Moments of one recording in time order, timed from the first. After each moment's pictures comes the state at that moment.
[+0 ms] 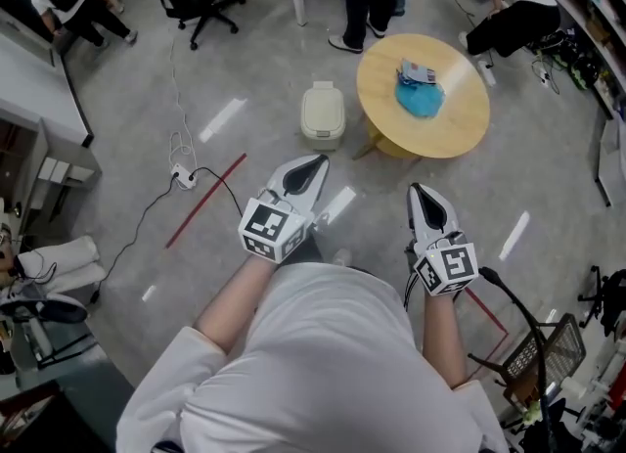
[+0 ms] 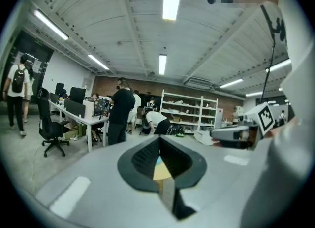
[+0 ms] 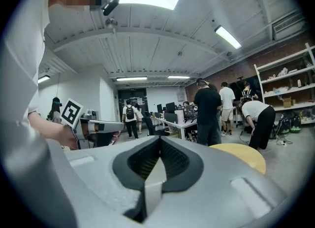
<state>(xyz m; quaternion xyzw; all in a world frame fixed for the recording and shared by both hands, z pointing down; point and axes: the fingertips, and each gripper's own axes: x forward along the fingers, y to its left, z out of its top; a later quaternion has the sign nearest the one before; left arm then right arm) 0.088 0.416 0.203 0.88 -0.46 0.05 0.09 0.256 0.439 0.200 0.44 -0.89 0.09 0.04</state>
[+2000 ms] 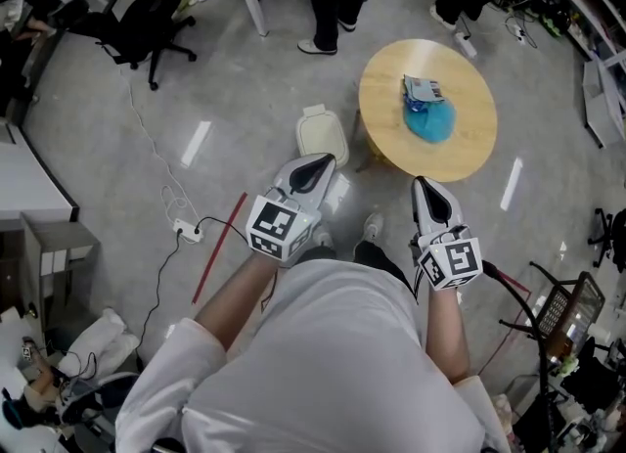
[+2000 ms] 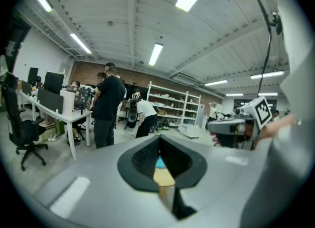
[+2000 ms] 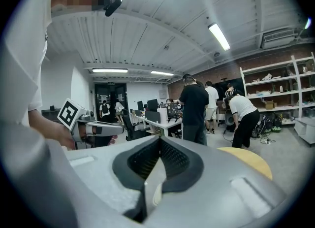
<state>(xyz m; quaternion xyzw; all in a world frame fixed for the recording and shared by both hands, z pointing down) 0.000 0.180 0.233 0.94 -0.33 0.08 0.11 0.150 0.232 0.212 0.55 -0.83 0.10 0.06</state>
